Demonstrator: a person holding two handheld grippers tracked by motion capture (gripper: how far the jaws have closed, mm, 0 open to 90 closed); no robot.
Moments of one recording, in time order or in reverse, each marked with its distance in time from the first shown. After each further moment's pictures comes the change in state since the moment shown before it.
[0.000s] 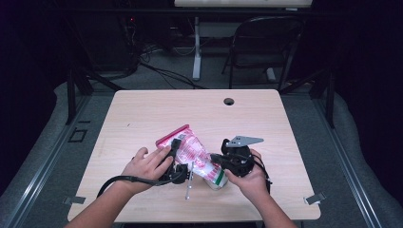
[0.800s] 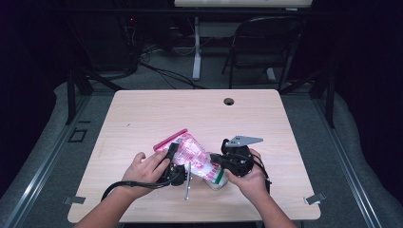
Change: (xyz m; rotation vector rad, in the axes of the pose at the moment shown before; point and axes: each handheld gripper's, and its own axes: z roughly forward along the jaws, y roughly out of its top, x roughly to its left) left arm -0.013 -0.004 0.001 0.007 -0.050 -0.117; right arm 0.000 0.001 0.001 -0.001 -0.004 0.000
